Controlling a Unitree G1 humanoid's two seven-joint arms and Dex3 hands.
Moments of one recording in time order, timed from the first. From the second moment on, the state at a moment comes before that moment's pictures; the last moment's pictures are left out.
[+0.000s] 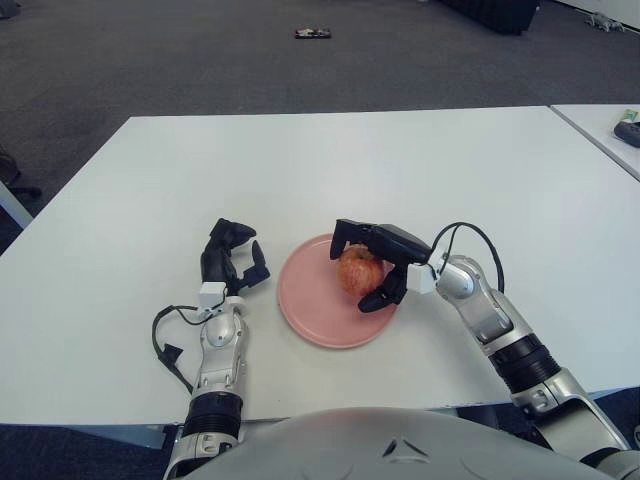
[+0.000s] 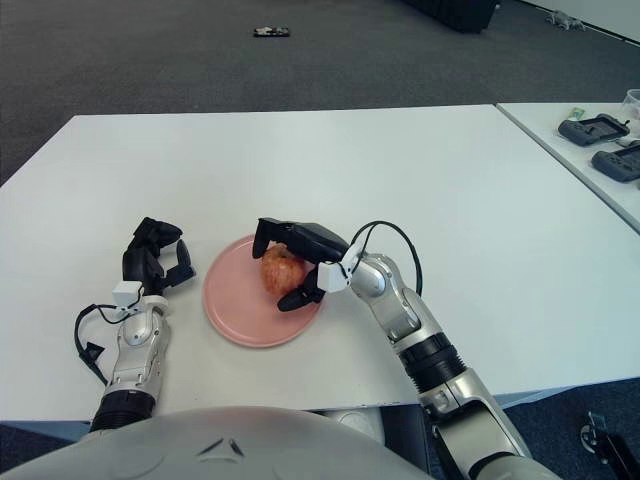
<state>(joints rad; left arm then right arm) 0.07 -0.07 0.14 0.34 0.01 -0.39 0.19 -0.17 -0.34 0.41 0.01 -0.42 -0.34 0.45</state>
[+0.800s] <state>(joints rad) 0.07 -0.07 0.14 0.35 0.01 -0.39 0.19 -0.14 -0.37 0.49 -0.04 -0.56 -0.30 0.42</state>
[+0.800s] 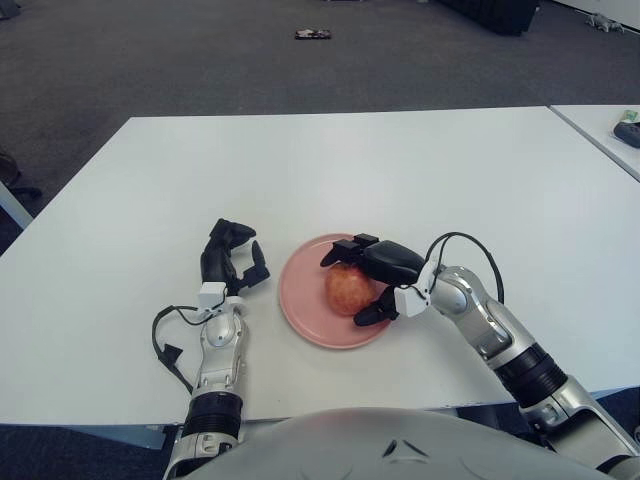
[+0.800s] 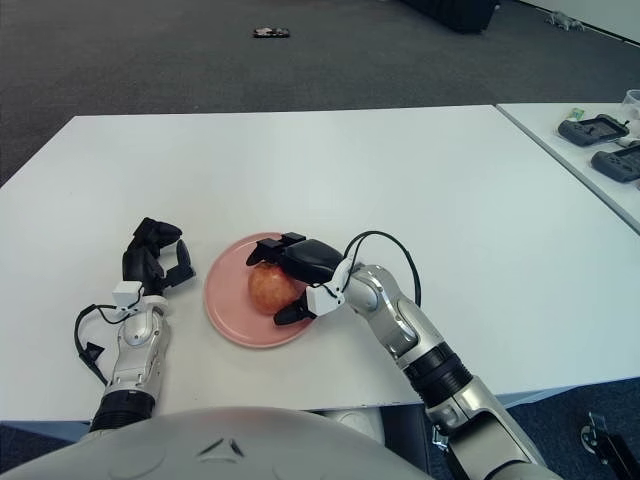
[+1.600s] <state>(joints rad) 0.07 -0.07 0.14 0.35 0.00 -0.38 0.19 -0.10 -0.36 0.46 -0.08 -0.52 -0.32 0.34</state>
